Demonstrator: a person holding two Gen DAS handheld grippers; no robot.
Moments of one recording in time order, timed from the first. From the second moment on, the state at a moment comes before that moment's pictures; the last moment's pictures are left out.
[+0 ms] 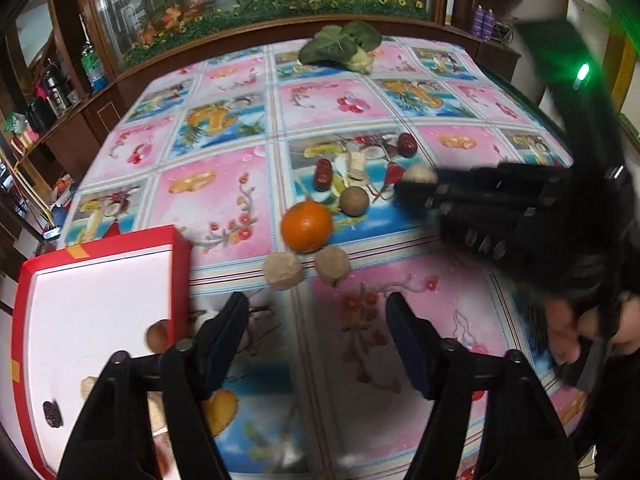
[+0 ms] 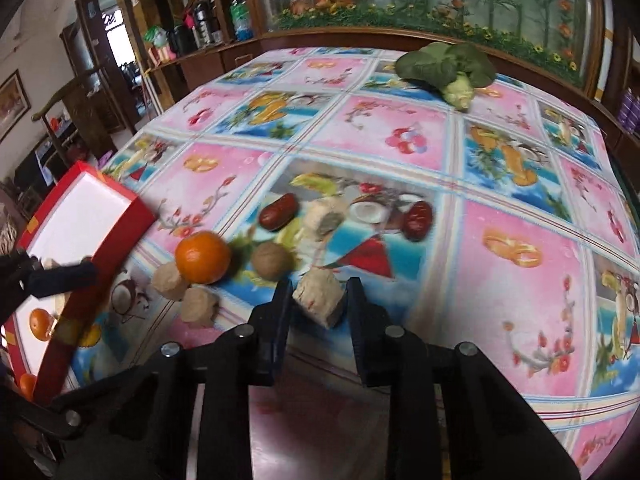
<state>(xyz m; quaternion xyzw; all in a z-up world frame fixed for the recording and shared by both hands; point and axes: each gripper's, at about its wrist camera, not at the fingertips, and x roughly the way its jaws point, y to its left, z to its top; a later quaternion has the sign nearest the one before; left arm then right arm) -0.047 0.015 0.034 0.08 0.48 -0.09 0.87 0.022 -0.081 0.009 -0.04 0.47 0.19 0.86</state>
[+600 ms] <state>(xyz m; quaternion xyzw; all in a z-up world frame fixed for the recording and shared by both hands) -0.021 -0.008 0.015 0.07 0.48 -0.10 0.87 0.033 -0.127 0.032 0.05 0.47 0.16 0.87</state>
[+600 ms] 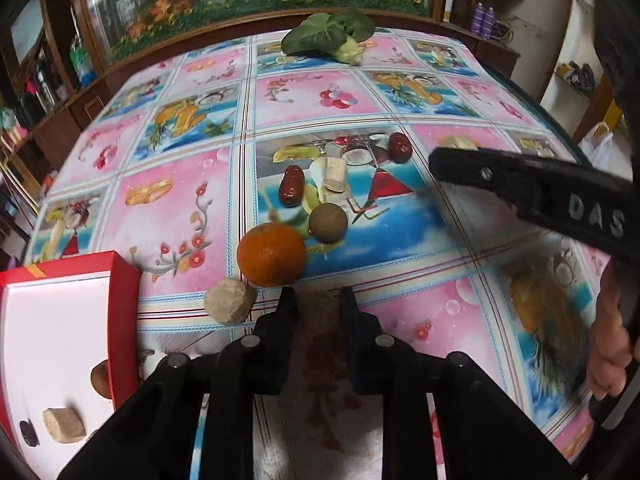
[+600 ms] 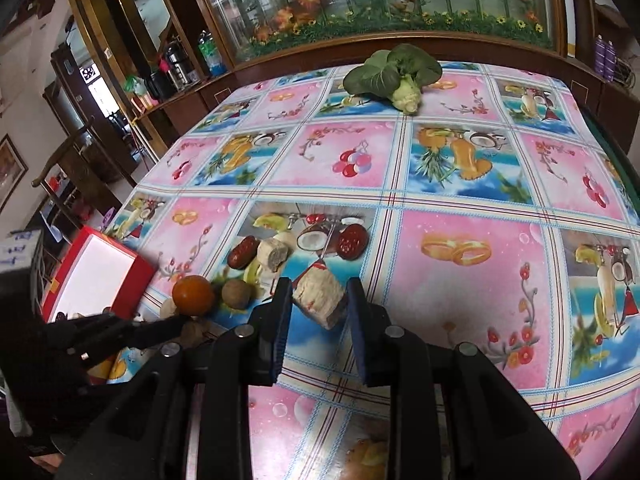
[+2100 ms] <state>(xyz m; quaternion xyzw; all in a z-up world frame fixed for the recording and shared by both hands) -0.110 0.216 0.052 0.00 0.40 0.11 0.91 -0.040 0.127 0.016 -0.03 0.45 0.36 0.82</state>
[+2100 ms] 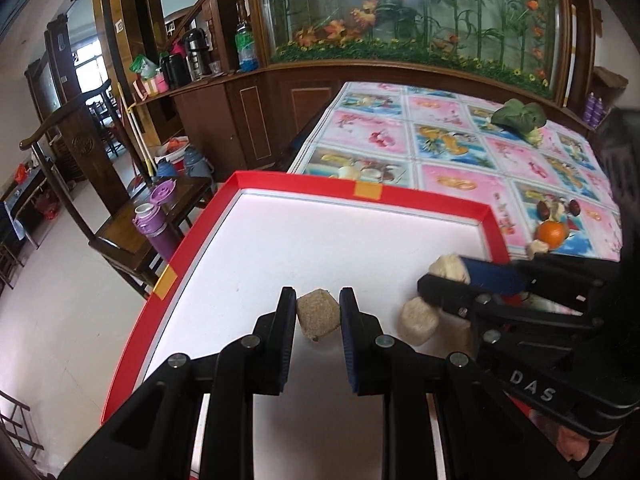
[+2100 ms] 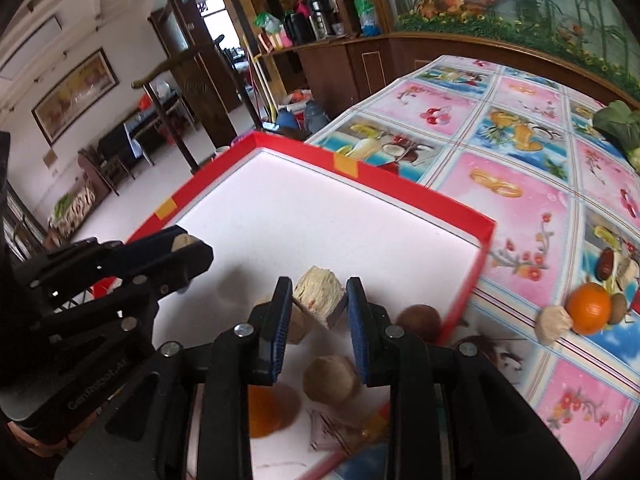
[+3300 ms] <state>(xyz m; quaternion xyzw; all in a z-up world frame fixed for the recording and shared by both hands) -0.100 0.151 0.070 0.04 0.40 0.06 0.91 0.005 0.004 0.046 0.09 0.43 0.30 0.85</state>
